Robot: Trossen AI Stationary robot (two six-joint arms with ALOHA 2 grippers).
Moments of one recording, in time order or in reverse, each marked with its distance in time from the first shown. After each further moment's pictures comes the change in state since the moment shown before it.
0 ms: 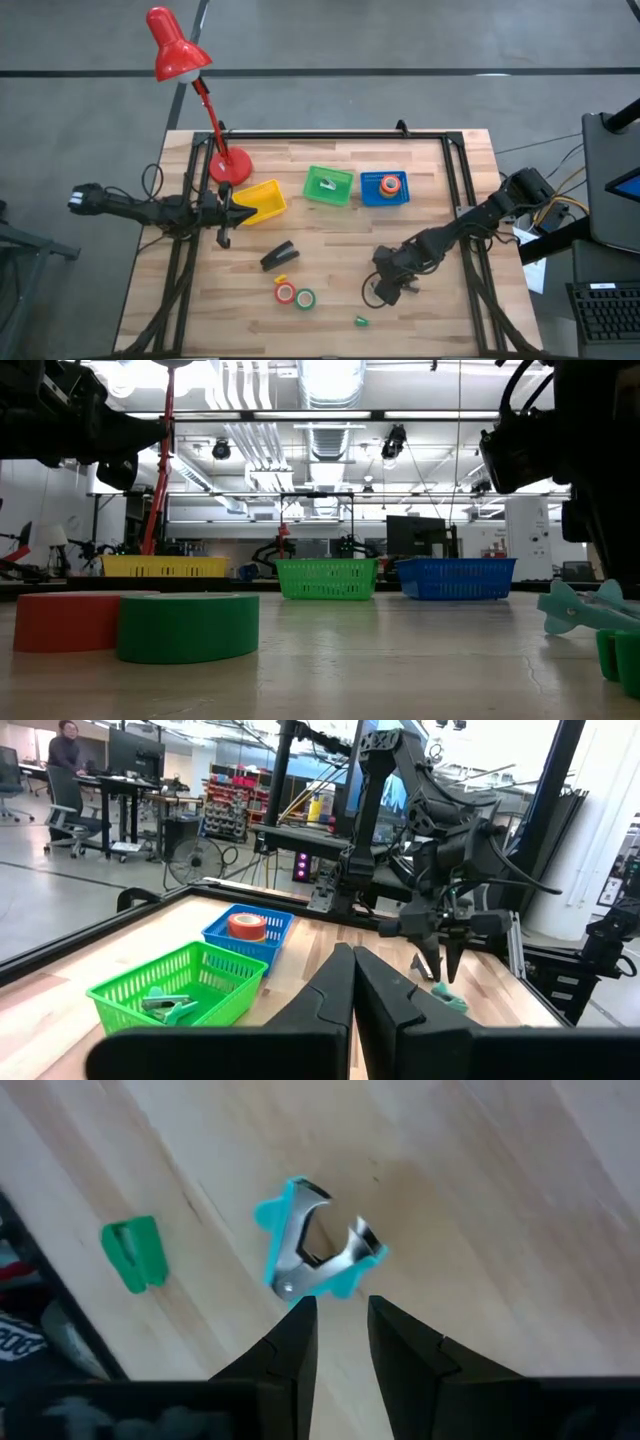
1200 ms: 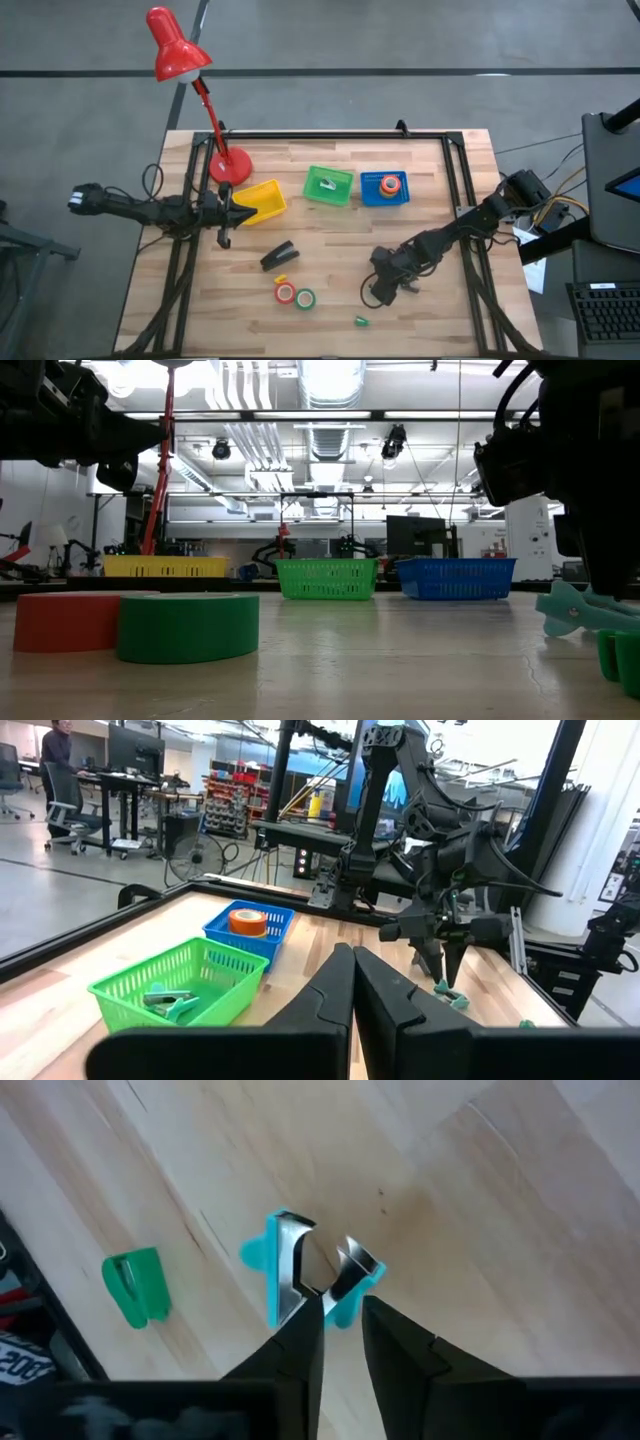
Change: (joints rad) left arm 0.000 0.001 0.000 -0.010 0.000 0.000; right arm 0.000 0.036 -0.026 0.102 0.037 0.022
